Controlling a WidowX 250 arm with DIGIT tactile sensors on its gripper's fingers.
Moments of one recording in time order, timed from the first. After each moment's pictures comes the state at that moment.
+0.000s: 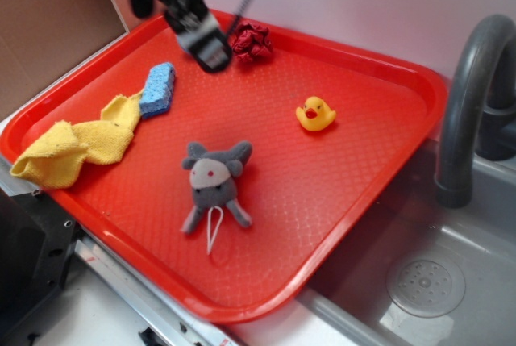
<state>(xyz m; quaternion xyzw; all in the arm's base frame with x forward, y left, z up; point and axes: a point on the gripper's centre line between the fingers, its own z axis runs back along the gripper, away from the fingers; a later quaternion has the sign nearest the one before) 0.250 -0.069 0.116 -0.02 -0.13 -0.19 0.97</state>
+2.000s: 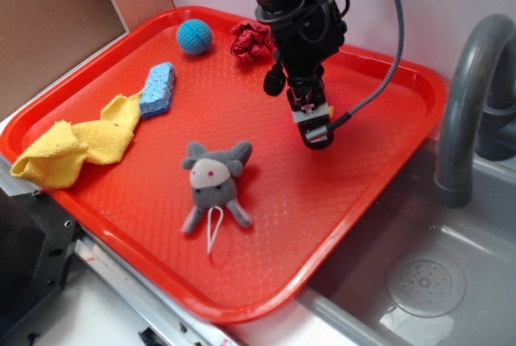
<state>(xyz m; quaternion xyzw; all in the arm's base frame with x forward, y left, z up) 0.303 -0.111 0.029 -0.06 -0.07 -0.33 0.94</state>
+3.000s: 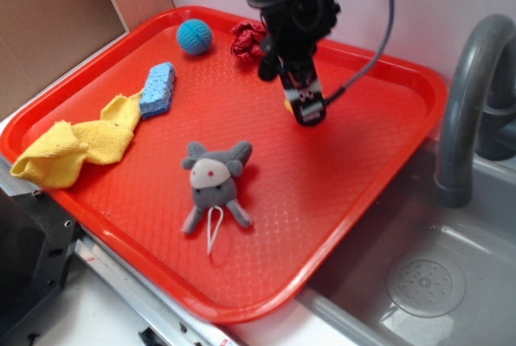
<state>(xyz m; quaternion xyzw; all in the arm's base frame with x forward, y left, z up) 0.299 -0.100 0.065 -0.01 -0.08 -0.25 0.96</state>
